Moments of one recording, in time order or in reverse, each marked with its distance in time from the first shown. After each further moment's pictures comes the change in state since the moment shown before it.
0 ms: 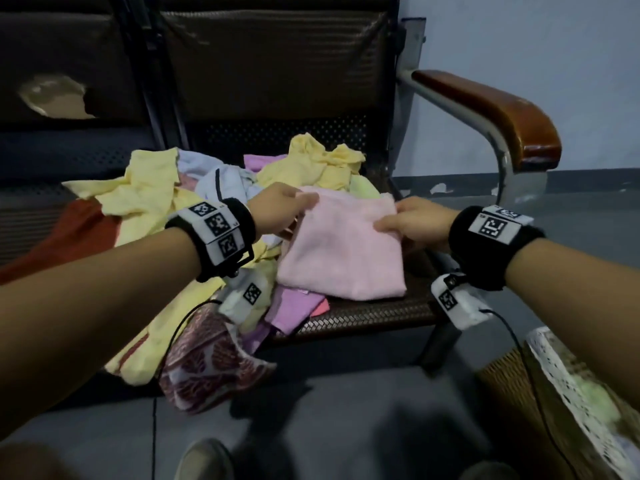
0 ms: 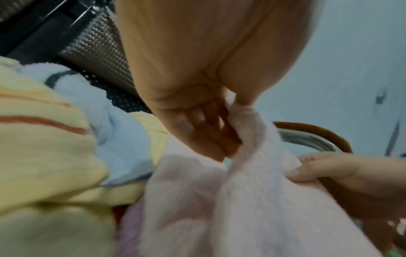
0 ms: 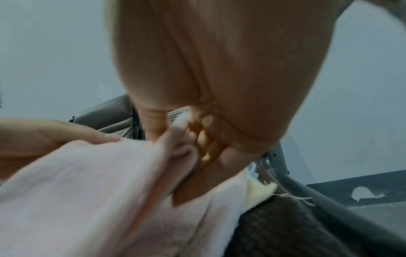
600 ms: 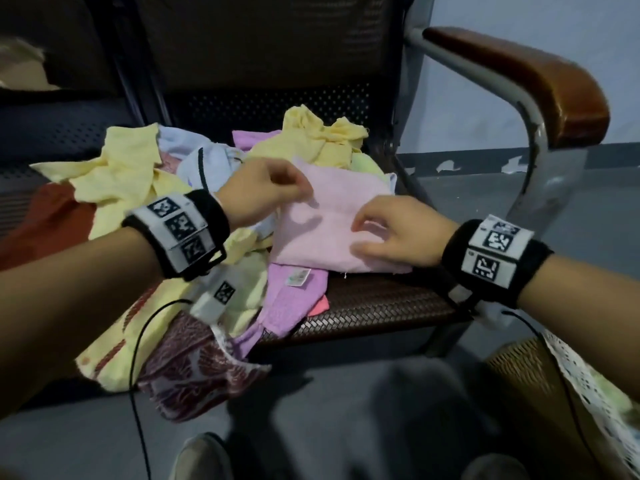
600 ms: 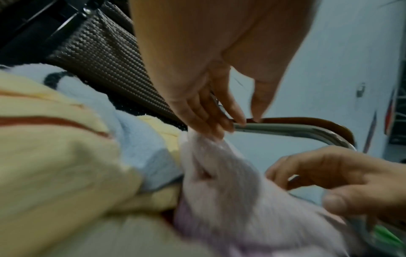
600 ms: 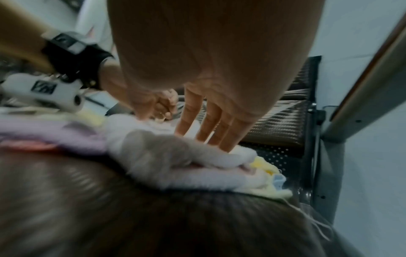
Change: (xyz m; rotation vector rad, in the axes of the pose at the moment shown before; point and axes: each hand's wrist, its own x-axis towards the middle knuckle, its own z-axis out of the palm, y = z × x) left_hand 0.006 -0.015 -0.011 0.082 0.072 0.233; right_hand 0.004 0.013 0.025 -0.755 0.024 -0.555
